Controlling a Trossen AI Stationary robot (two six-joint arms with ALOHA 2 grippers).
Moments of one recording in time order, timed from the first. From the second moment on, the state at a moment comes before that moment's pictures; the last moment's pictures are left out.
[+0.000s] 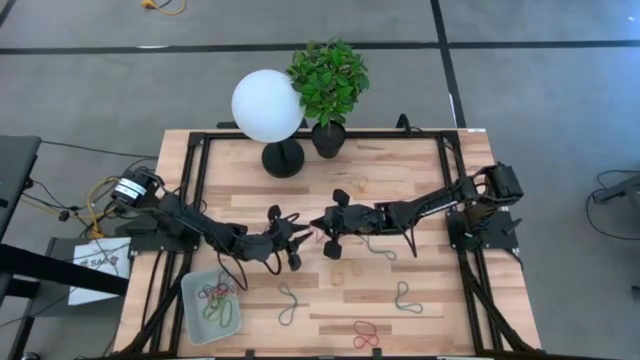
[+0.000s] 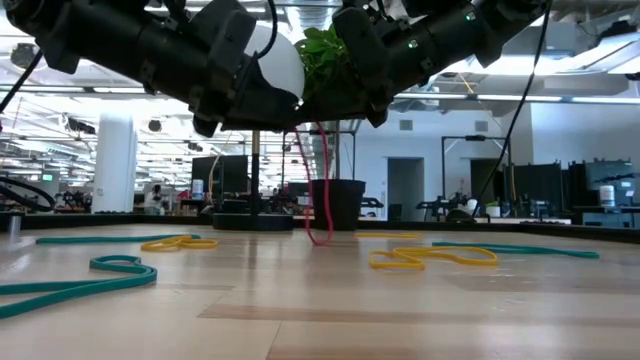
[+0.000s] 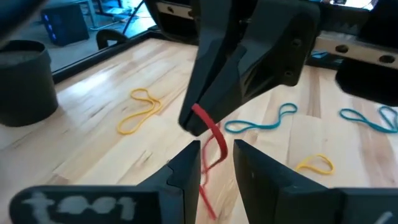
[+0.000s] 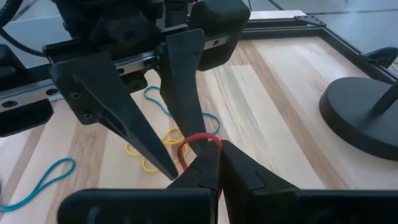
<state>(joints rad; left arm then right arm) -0.35 1.62 0.62 0.66 -0.72 -0.29 0.15 1.74 0.95 0.33 0.26 0.07</state>
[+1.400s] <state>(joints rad) -0.40 1.30 0.62 0.38 -0.85 -0.24 0.21 1.70 0.95 0.20 0.26 0.07</state>
